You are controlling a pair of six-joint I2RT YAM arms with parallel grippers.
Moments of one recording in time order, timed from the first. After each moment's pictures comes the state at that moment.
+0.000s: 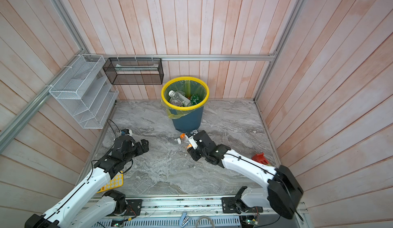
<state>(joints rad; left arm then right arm) -0.33 0.90 0.59 -0.42 -0.15 -0.57 0.84 1.14 0.79 -0.29 0.06 0.08</state>
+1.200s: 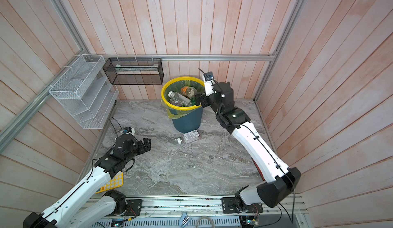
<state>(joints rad) -0.39 0.91 0.63 -0.41 -0.16 -0.56 0.54 1.35 1.57 -0.33 0.18 -0.08</state>
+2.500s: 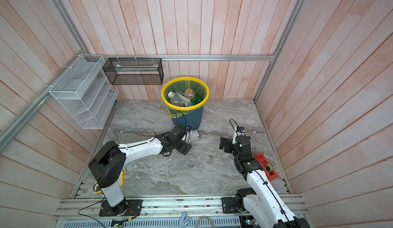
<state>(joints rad) -0.80 1.83 1.16 -0.27 -0.12 0.02 0.19 0.83 0.46 -0.17 0.03 0.32</state>
